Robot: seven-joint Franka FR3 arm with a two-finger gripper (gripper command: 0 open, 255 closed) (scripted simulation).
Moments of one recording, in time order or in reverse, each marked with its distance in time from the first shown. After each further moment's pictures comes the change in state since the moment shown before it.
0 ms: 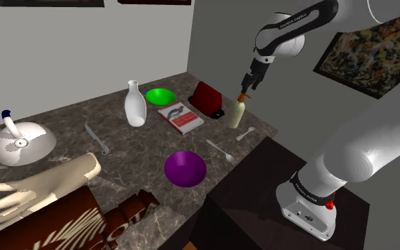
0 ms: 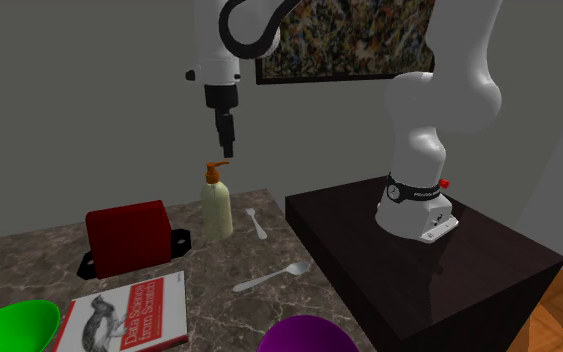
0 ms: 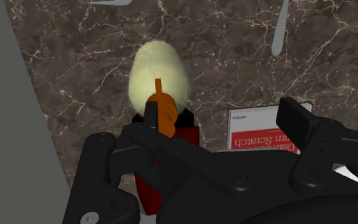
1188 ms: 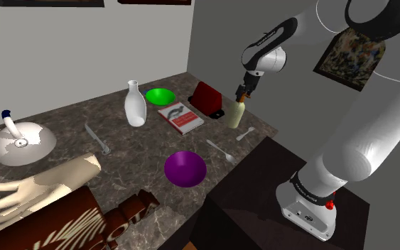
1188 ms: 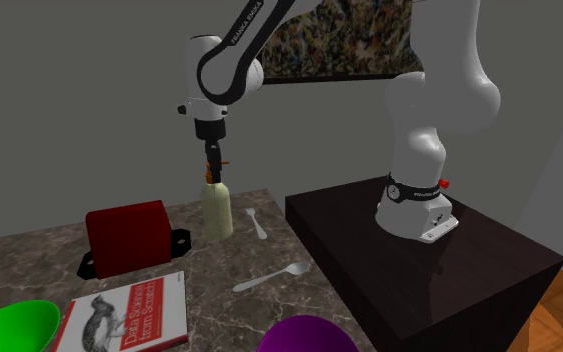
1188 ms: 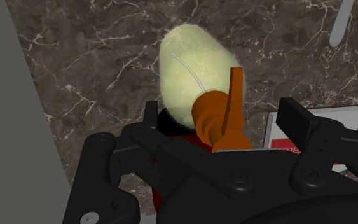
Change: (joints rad) arm -0.027 0.291 -0.009 0.084 0.167 0.196 -0.171
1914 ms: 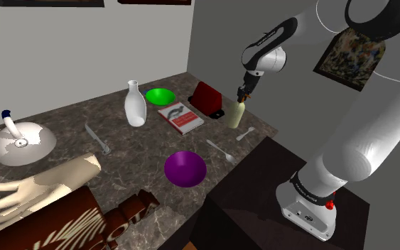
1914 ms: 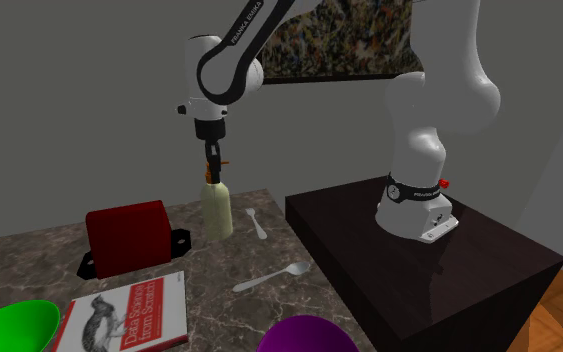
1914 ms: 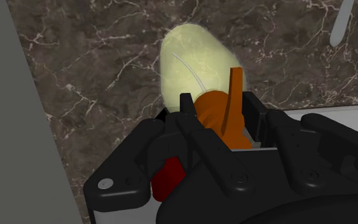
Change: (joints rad) arm 0.000 0.000 0.000 0.001 0.000 0.001 0.000
